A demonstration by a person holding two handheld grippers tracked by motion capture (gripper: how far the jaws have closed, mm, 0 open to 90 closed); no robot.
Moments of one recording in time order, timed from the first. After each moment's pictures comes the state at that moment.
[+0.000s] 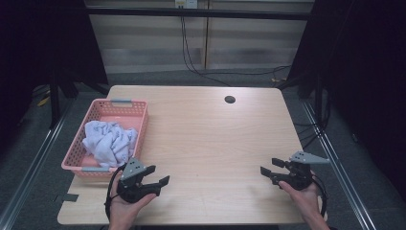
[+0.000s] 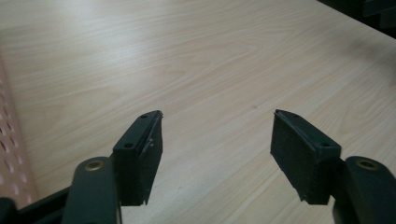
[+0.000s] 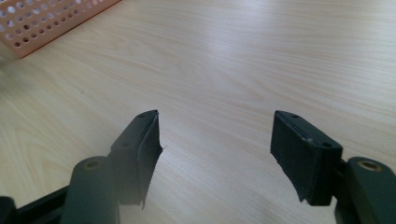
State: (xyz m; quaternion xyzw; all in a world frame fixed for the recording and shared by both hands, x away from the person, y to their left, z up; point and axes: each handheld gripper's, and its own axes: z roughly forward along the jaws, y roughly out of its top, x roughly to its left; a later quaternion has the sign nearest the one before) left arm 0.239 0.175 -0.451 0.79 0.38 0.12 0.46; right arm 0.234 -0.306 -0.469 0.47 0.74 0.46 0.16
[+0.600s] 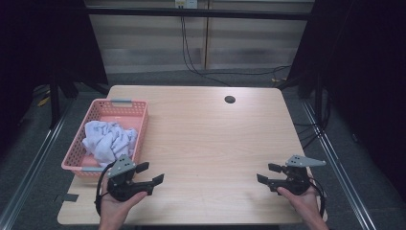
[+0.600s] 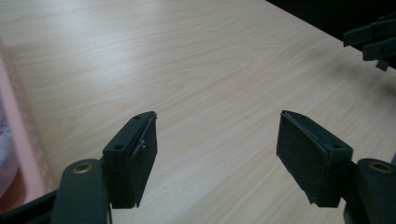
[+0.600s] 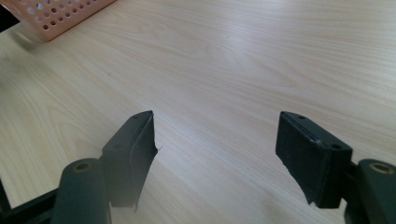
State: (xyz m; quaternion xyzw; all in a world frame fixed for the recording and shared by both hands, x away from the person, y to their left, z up) left arm 0.234 0.199 -0.430 0.78 0.38 0.11 0.49; right arm 0.223 -0.295 -0.469 0.45 0.76 0.46 0.12
